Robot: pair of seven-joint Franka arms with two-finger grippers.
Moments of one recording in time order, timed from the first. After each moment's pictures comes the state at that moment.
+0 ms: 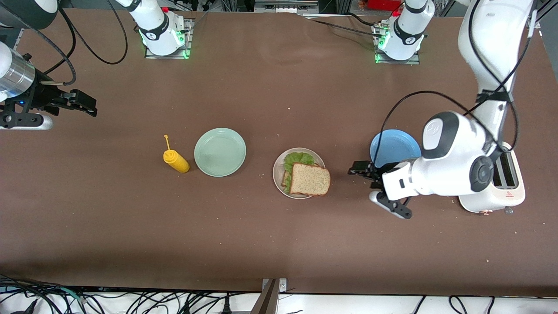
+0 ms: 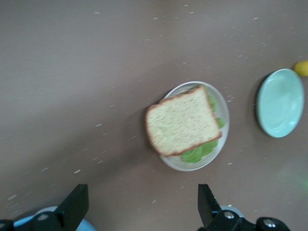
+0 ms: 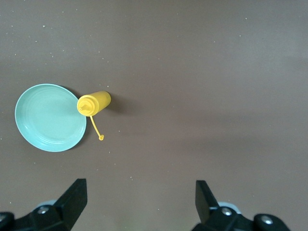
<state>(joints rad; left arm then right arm) 0.01 0.62 -0.31 -1.30 -0.21 1.82 0.20 0.07 0.07 0.00 -1.58 -0.04 1.57 0.07</state>
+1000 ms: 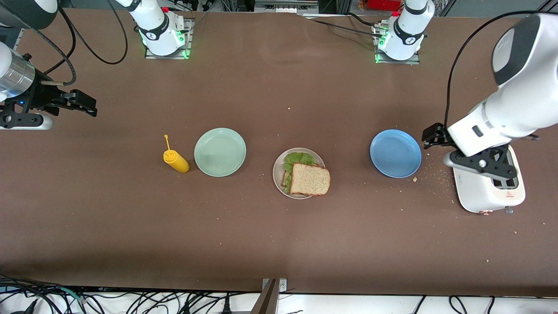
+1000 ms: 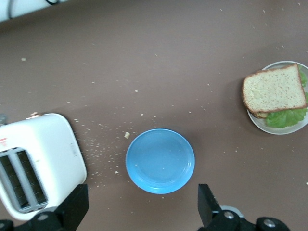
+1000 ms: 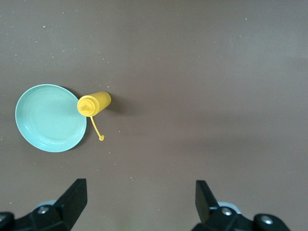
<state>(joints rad) 0.02 0.30 -0.23 -1.30 0.11 1.56 0.06 0.07 0.07 0.00 -1.58 -0.04 1.57 0.07</state>
